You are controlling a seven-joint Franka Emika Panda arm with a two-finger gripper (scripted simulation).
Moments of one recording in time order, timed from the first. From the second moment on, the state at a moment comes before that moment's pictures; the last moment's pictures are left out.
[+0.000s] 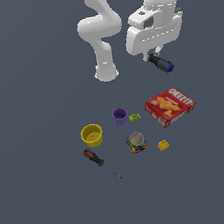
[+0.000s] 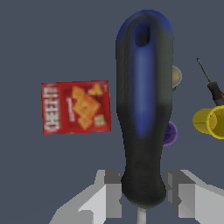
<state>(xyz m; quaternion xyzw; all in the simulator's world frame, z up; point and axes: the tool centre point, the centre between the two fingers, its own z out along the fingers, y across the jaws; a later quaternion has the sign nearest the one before) -0.145 0.174 0.342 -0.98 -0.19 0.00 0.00</state>
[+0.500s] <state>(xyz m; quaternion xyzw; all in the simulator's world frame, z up) -0.167 0.181 0.414 -0.98 -0.19 0.00 0.00</state>
